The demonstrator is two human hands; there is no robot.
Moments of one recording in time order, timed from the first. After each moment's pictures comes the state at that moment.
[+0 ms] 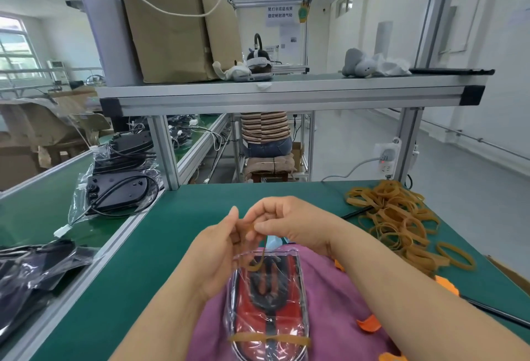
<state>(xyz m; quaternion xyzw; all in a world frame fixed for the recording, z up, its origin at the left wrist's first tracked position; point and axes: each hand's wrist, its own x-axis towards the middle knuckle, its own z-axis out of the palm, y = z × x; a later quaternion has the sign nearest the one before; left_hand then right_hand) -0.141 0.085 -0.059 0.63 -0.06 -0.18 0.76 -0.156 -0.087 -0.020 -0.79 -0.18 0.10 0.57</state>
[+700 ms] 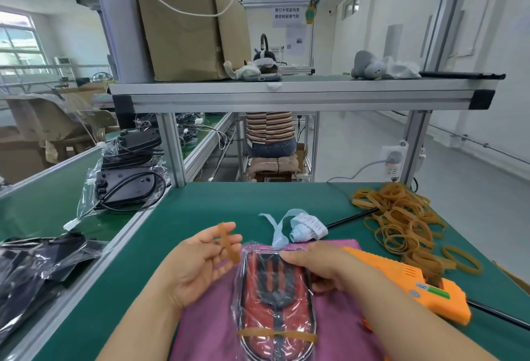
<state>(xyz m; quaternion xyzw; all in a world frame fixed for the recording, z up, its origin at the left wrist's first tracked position) -0.131 0.134 -0.084 0.54 0.02 -0.20 0.82 -0.153 -0.107 -0.100 -0.81 0.18 0.17 0.53</state>
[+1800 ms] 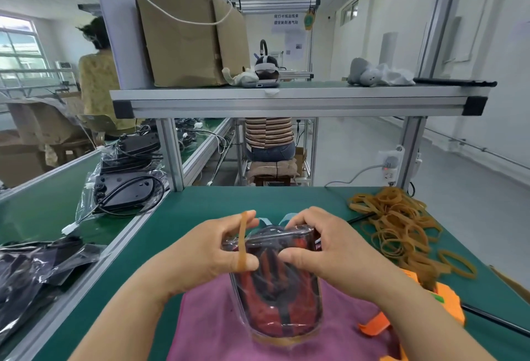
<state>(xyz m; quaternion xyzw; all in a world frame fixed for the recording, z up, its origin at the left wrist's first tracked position) -0.165 0.126 -0.013 0.83 -0.29 -0.13 0.45 -0.228 -0.100 -0.011 -0.92 -0.09 -0.08 0.37</state>
